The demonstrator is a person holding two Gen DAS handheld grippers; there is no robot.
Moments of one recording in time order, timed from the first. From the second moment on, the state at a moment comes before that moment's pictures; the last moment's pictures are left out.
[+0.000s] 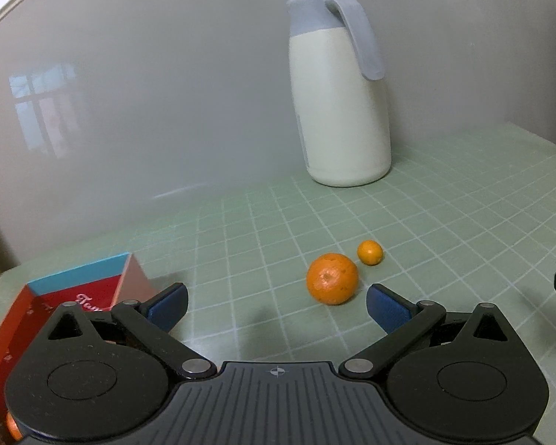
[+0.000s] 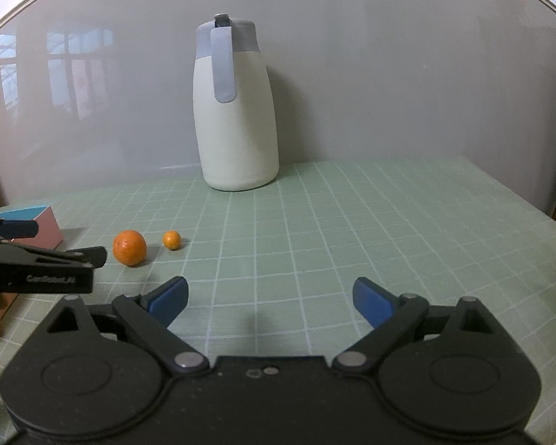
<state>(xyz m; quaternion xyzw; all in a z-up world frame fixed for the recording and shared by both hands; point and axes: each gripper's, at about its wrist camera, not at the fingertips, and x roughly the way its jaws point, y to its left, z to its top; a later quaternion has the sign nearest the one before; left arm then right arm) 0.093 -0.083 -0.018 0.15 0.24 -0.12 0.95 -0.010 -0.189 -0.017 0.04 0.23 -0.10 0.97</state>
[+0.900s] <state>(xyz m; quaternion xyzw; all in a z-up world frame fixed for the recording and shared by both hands) 0.135 -0.110 -0.044 0.11 0.29 -0.15 0.94 -0.009 -0.190 -0.017 0.04 0.23 -0.09 0.97</state>
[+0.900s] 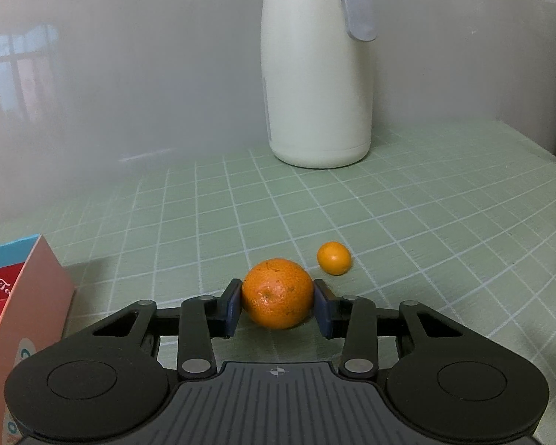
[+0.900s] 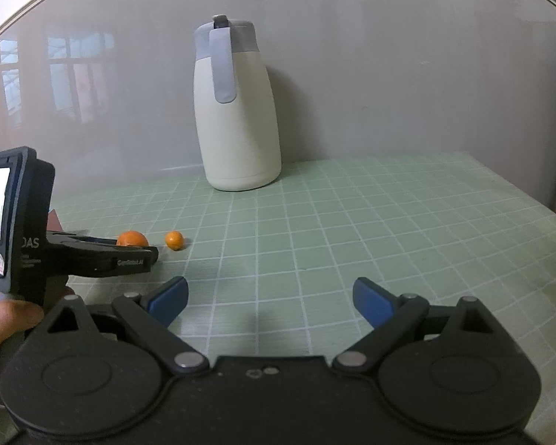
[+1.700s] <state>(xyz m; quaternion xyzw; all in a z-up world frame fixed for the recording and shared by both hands) 0.097 -0.036 0.005 0.06 0.25 -0.10 0.96 0.000 -0.166 -0.020 0.02 0.23 -0.08 0.97</state>
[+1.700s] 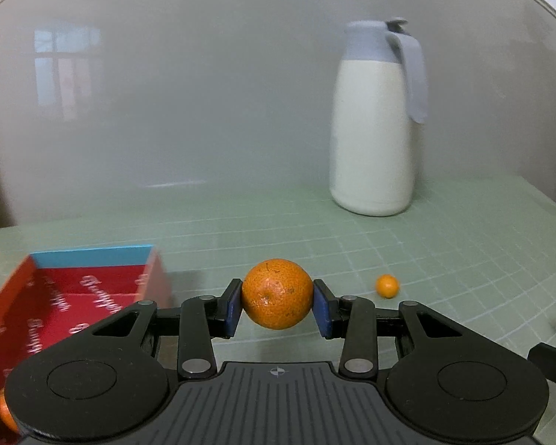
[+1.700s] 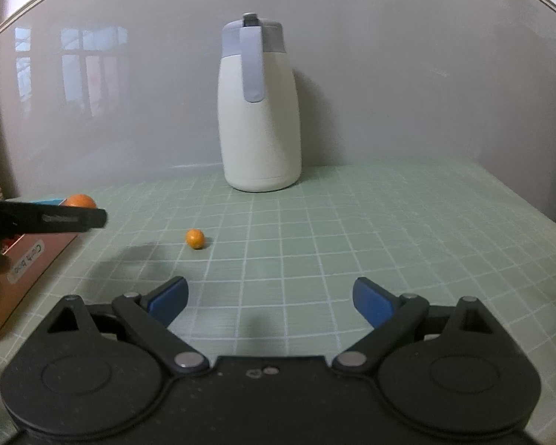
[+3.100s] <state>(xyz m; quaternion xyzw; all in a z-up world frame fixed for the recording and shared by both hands) 0.077 0.120 -0.011 0.01 0.29 0.06 0.96 0.042 -0.062 -0.028 -0.05 0.23 0.01 0.97</state>
